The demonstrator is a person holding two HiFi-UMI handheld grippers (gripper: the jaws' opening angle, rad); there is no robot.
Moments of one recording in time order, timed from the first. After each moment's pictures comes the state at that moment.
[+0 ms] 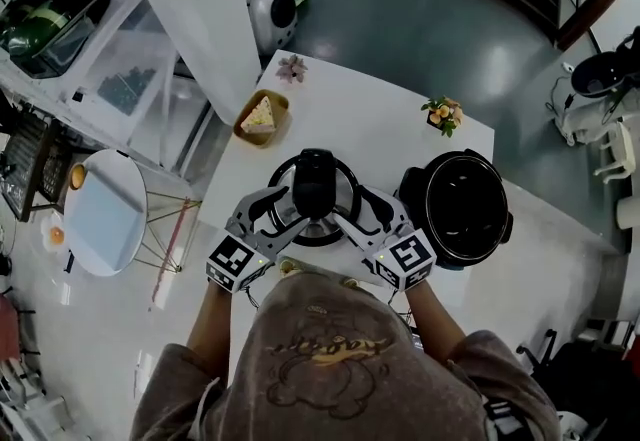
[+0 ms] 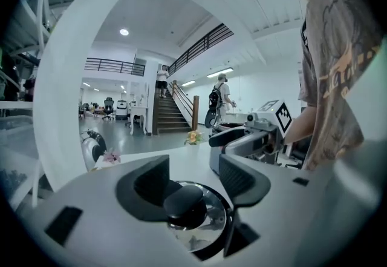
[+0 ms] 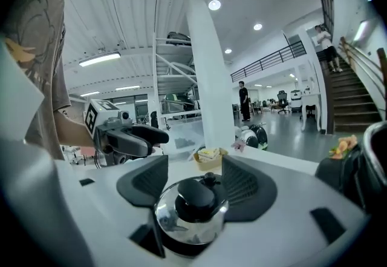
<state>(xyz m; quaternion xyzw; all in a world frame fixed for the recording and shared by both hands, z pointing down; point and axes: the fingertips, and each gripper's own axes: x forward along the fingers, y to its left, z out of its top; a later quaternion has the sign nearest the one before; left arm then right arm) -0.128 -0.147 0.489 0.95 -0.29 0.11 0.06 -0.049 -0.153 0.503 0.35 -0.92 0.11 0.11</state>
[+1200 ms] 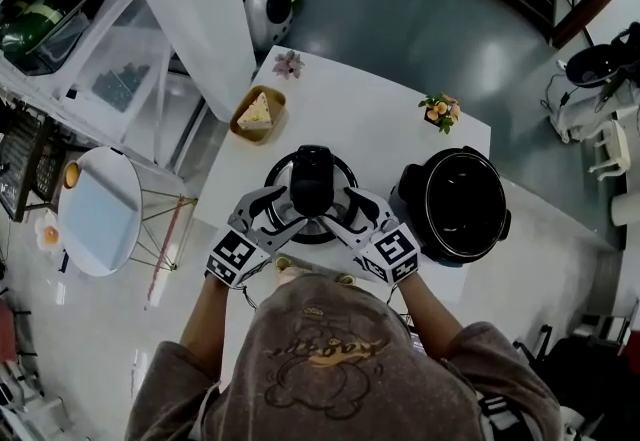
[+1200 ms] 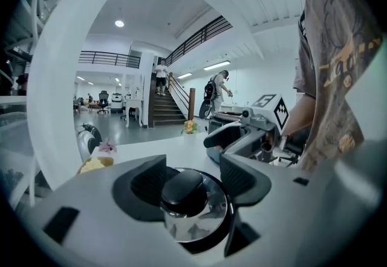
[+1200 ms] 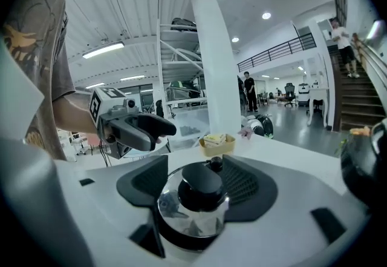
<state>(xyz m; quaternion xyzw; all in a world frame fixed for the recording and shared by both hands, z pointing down) -0.129 -0.143 0.522 0.95 -0.27 0.15 0.07 -0.068 -0.147 0.542 0.32 -0.93 0.11 0.16</state>
